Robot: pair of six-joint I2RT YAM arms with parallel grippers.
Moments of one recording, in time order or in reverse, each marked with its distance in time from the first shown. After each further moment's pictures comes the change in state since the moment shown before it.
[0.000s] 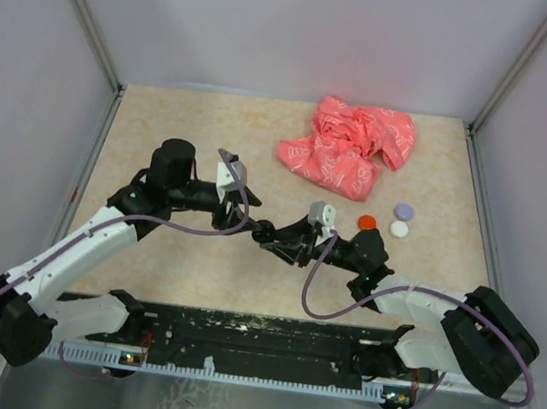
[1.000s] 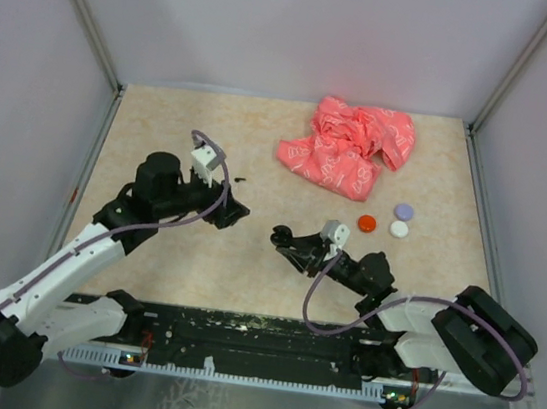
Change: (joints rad) left arm 0.031 -0.149 -0.100 0.025 -0.446 -0.422; right arm 0.001 -0.005 -0.211 0.153 0.236 -0.072
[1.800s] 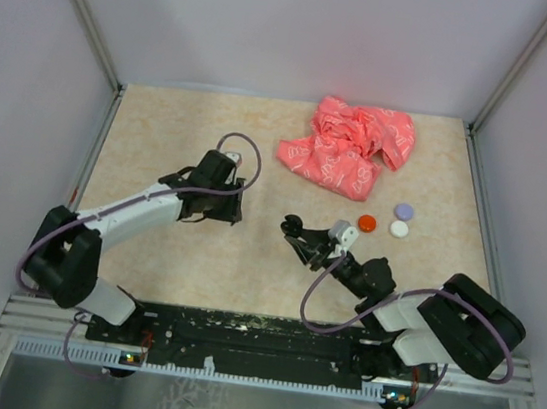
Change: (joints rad) left arm -0.025 0.495 0.112 -0.207 -0.424 -0.282; right arm 0.000 0.117 -0.041 0.230 0.188 -0.045
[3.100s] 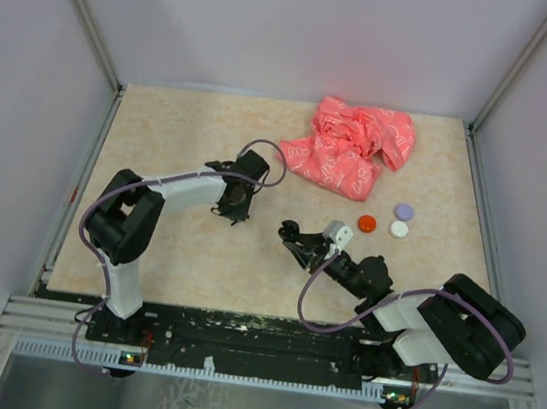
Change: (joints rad) left arm -0.058 0.420 0.278 -0.157 -0.206 -0.016; right arm 0.000 0.000 0.000 -0.083 -0.028 0.000
